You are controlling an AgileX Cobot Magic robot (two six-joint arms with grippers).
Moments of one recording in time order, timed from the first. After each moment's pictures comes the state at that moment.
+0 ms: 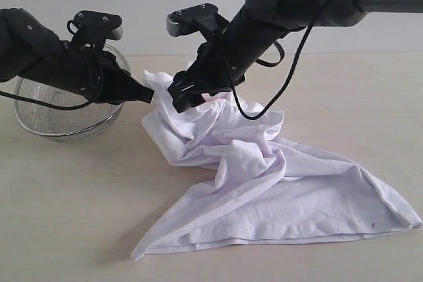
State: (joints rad) left arm -0.28 1.85 -1.10 -0.74 0.23 0.82; right arm 0.39 2.07 -1.62 0.45 0.69 -0.53
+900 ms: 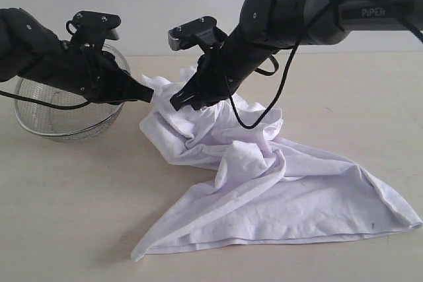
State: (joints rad) left arm -0.28 1.85 -1.10 -0.74 0.24 0.81; right arm 0.39 2.14 -1.62 0.41 0.57 -0.54
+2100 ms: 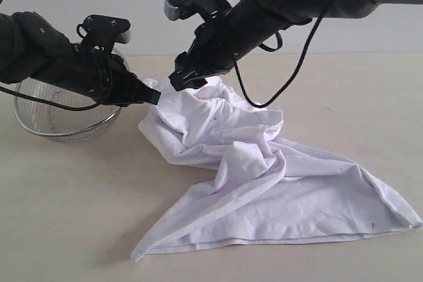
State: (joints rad) left arm -0.29 1.89 -1.14 -0.74 0.24 0.81; right arm 0.38 2.05 -1.62 0.58 0.58 -0.80
